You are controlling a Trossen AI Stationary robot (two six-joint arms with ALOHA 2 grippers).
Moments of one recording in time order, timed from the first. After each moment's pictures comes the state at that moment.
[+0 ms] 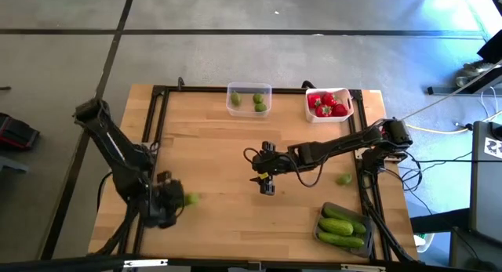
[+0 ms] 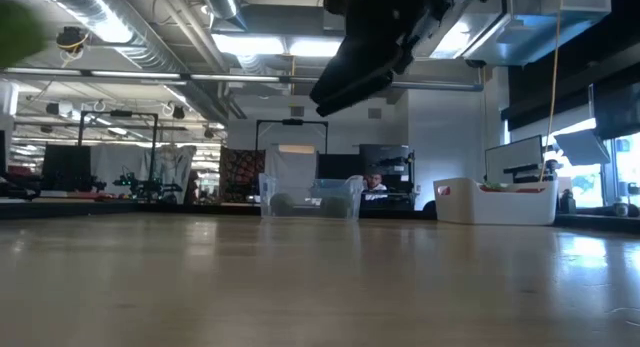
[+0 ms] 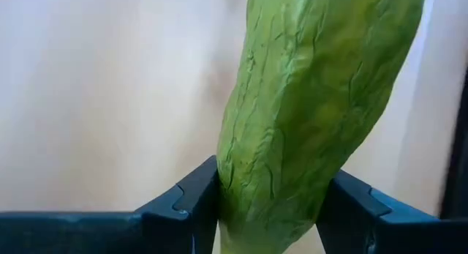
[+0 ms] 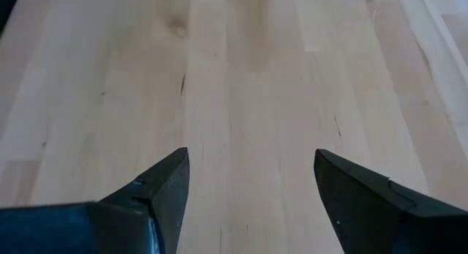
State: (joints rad) left arm -0.93 1.26 0.84 -0.89 -0.36 -1.20; right arm 0.19 1.74 1.24 -0.28 0.14 0.15
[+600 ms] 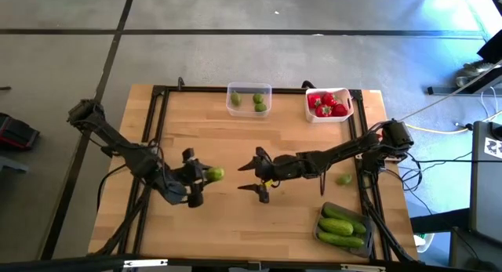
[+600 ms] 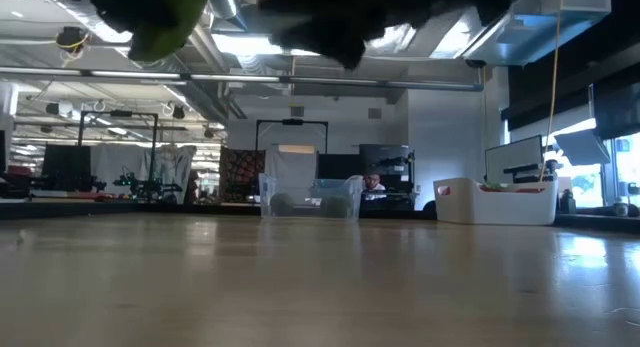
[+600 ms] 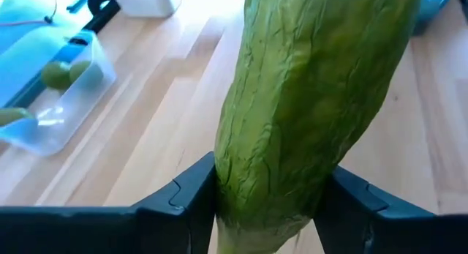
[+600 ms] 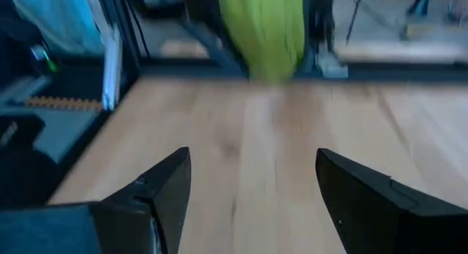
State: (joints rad) left arm -0.62 1.19 0.84 -0.51 -0.76 -0.58; right arm 0.24 1.74 1.05 0.41 0.12 0.06
